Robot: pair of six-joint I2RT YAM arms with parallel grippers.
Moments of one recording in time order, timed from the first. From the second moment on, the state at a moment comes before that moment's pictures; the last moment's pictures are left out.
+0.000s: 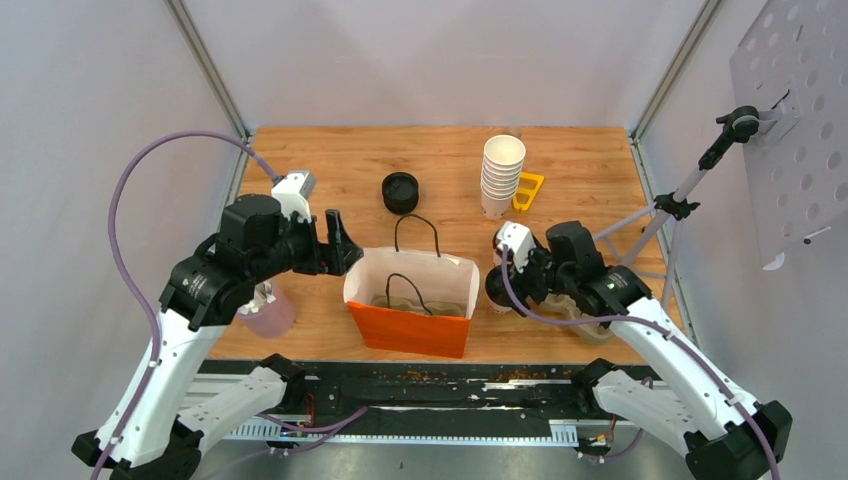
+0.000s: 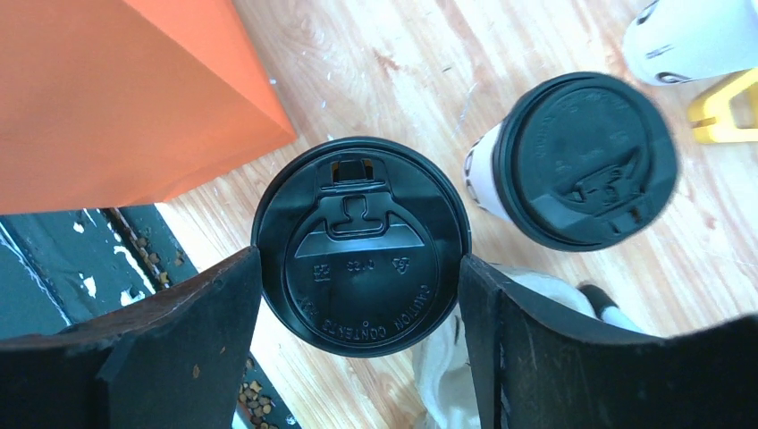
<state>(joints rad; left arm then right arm) -0.51 0.86 1.30 -1.01 0.09 -0.41 0.53 0.90 0.79 -0.67 -0.32 -0.40</state>
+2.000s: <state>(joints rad) -0.51 0.97 1.28 -0.97 0.14 -0.42 1.06 1.24 1.46 -0.64 -0.12 -0.28</state>
